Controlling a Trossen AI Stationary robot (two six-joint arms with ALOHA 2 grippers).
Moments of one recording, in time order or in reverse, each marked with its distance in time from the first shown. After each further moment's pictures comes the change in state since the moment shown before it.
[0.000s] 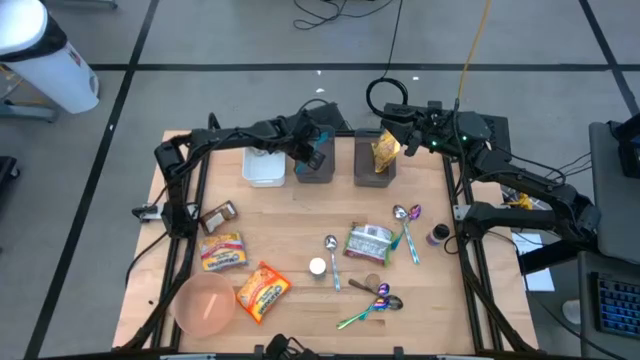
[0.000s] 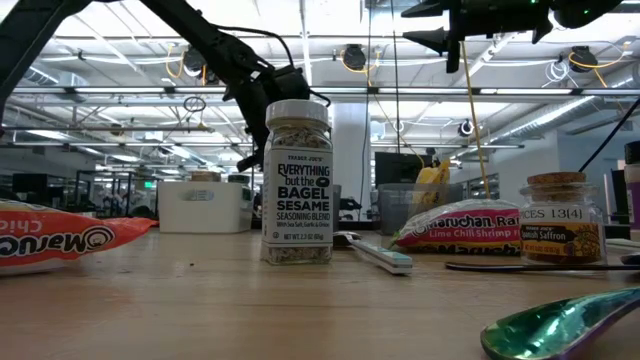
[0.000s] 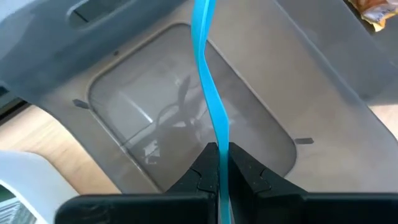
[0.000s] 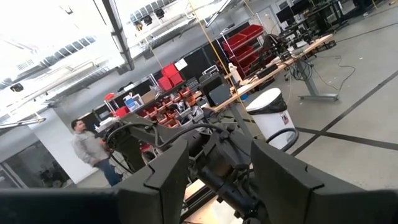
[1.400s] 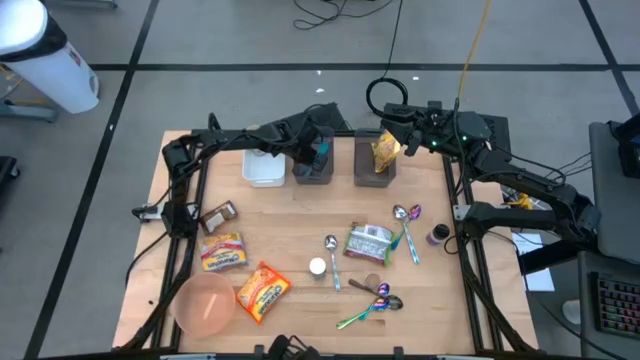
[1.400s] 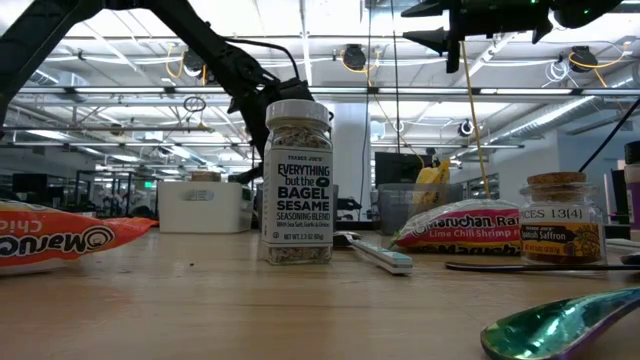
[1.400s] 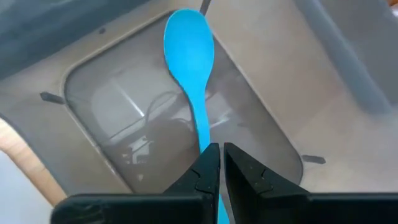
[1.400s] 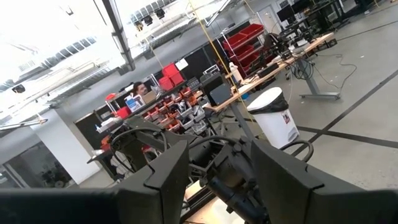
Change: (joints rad) left arm -0.005 0.062 0.000 0.040 0.009 -0.080; right arm 0.001 0.000 0.000 0.000 -0.003 0.009
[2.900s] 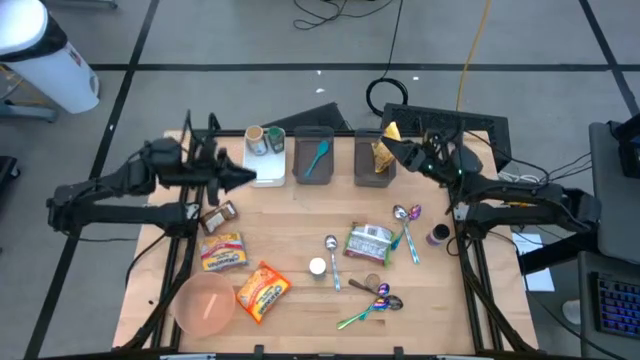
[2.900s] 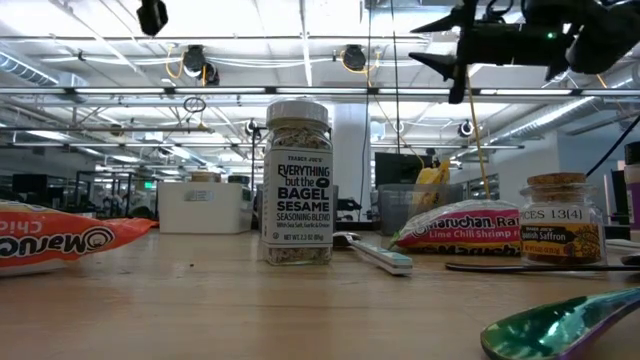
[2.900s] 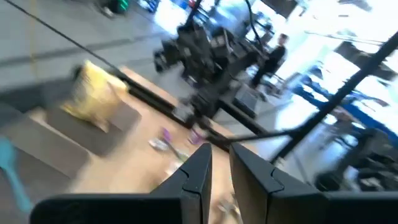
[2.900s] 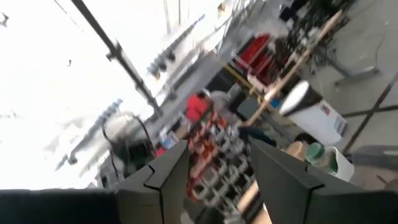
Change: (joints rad) left arm -0.303 -1.285 -0.531 0.164 0.161 -0.098; right arm 0.179 0.001 -0.332 0.462 0.229 0.329
